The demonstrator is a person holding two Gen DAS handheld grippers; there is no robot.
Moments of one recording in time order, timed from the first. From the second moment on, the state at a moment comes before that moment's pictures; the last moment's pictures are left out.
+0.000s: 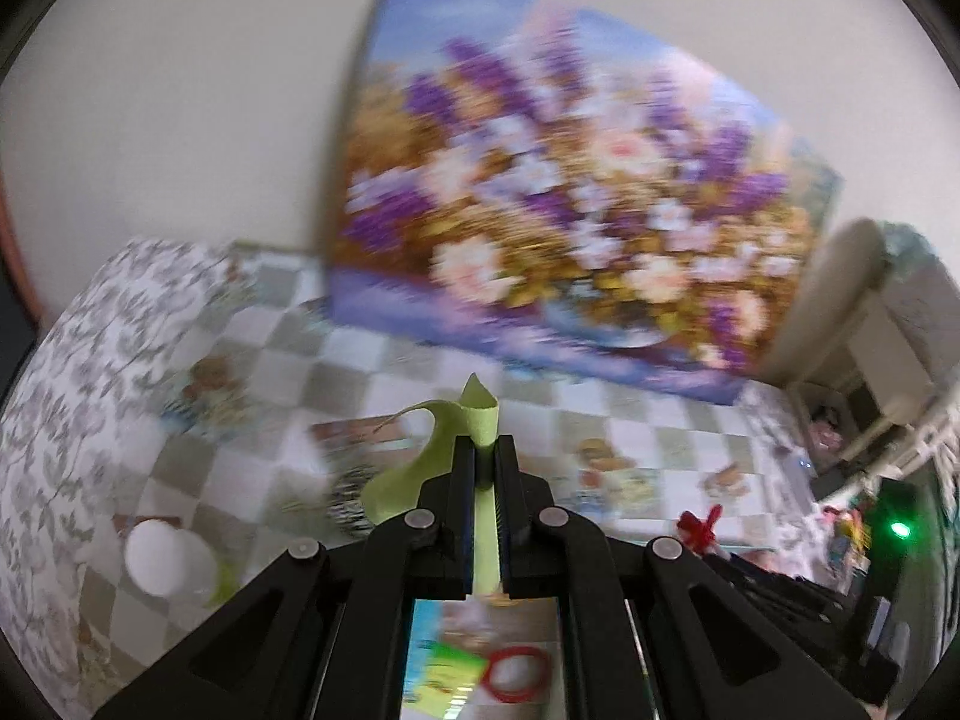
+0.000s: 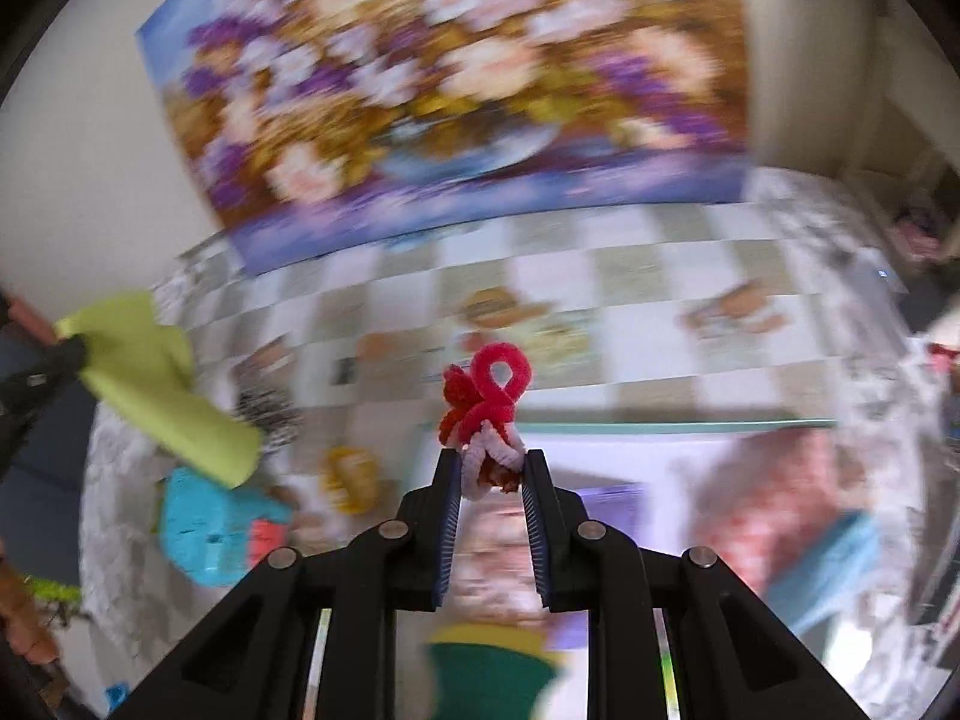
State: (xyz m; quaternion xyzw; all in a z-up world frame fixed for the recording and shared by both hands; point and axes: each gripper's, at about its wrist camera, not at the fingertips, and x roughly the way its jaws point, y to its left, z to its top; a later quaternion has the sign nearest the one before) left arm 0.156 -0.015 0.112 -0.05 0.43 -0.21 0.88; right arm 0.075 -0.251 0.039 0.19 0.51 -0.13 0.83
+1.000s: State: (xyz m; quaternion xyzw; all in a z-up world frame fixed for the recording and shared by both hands) left arm 0.140 -0.120 0.057 0.08 0.51 -0.26 0.81; right arm 0.045 -0.312 0.015 0.19 0.56 -0.22 0.78
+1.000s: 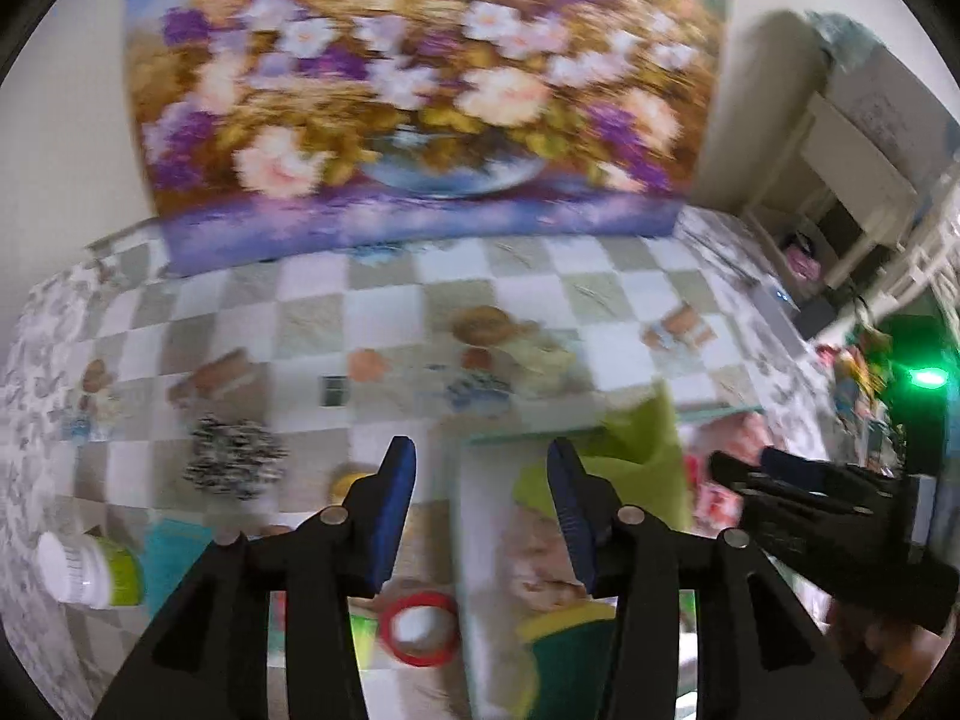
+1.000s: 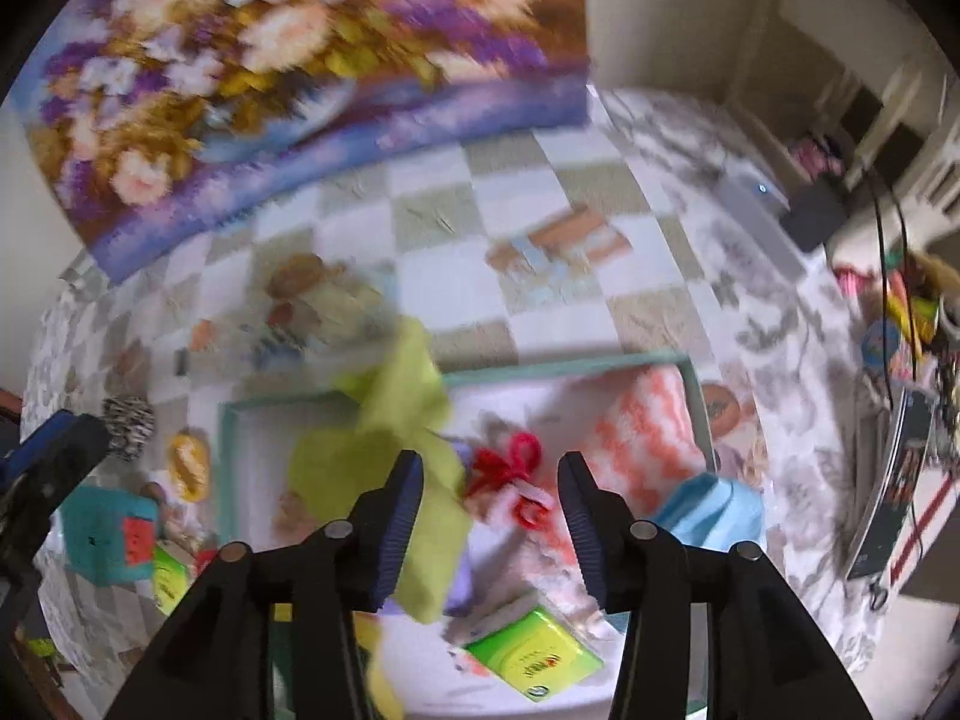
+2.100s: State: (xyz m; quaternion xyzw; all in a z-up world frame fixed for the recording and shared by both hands) left arm 0.281 -0.010 -0.067 0.03 0.69 -0.14 0.71; right arm 0.165 -0.130 -0.066 0.10 0.60 -0.01 0.80
